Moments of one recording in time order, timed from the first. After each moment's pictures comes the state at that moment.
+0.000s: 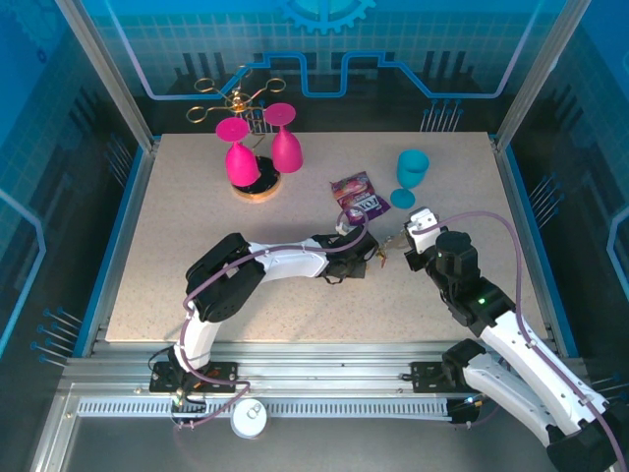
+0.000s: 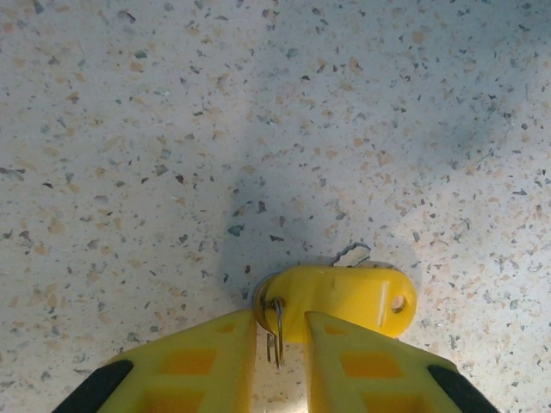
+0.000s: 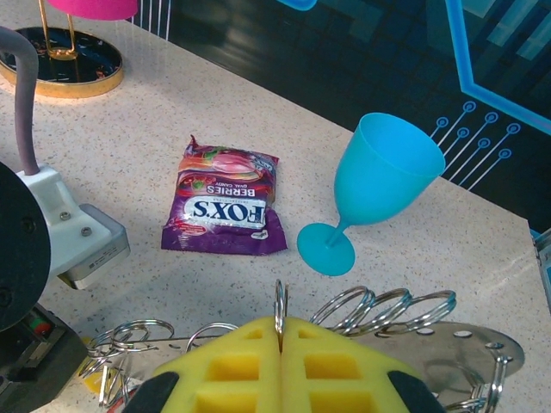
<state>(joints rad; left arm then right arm) -0.92 2.05 1.35 -0.40 -0.19 -0.80 0.48 0.70 0.60 -0.27 0.25 -0.22</state>
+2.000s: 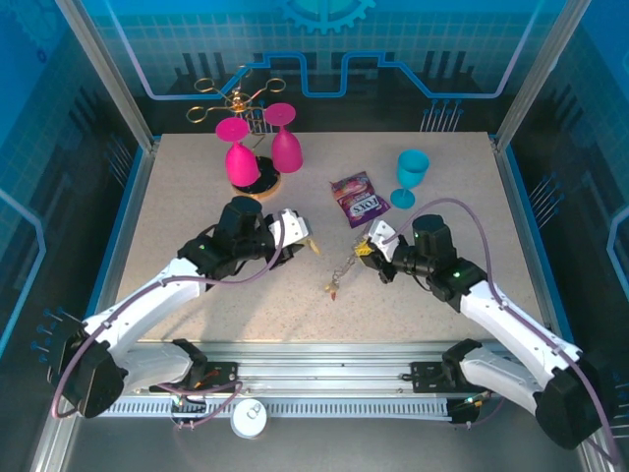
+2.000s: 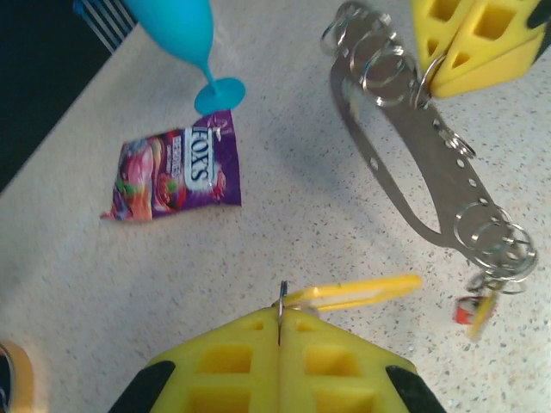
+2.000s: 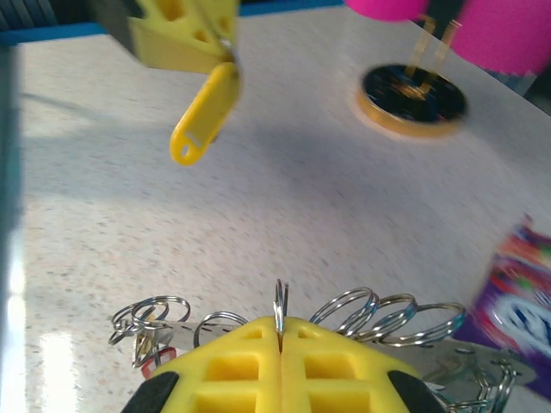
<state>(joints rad) -0.53 1.15 0.86 -0.29 0.38 0.57 0.48 1.00 0.64 -0.15 -0.55 -0.39</state>
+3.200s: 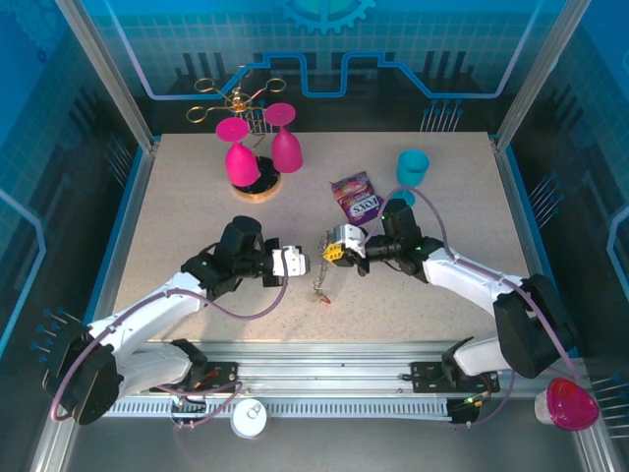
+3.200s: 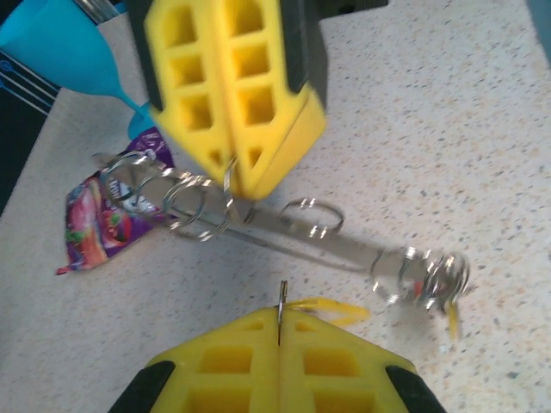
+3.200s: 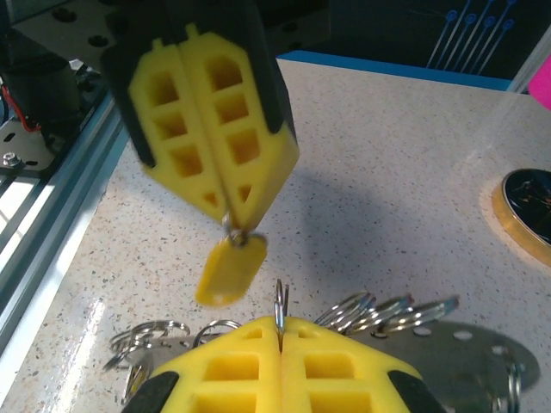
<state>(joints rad) -0.58 1.12 0.67 -0.17 0.46 0.83 0.53 1.40 0.77 0.03 -0.84 -0.67</state>
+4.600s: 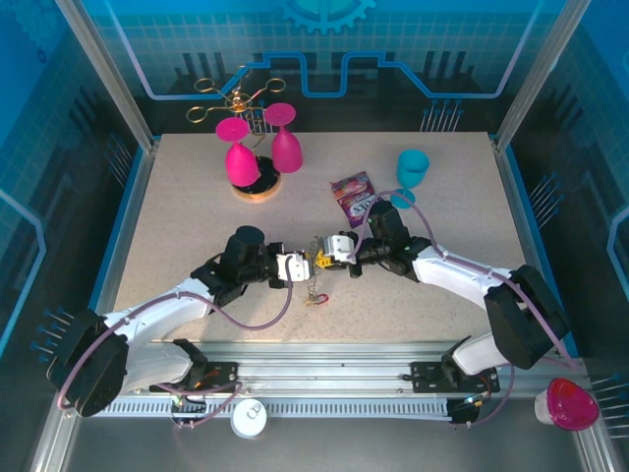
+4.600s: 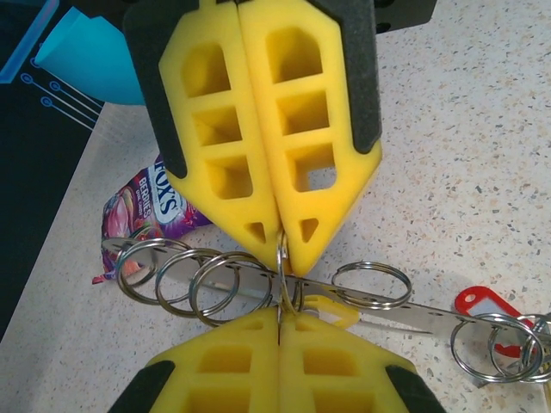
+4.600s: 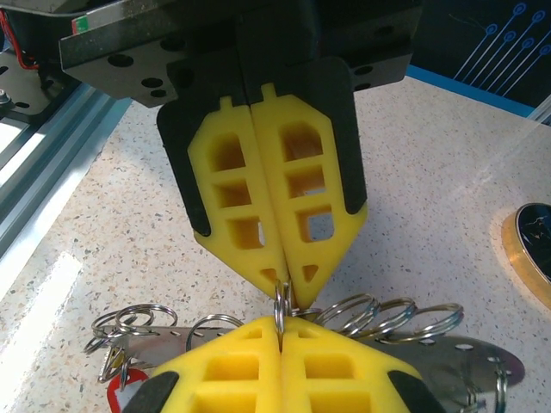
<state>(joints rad) -0.59 1.16 0.55 0.10 0.39 0.86 0.59 1.45 0.79 0.02 -0.79 -0.82</state>
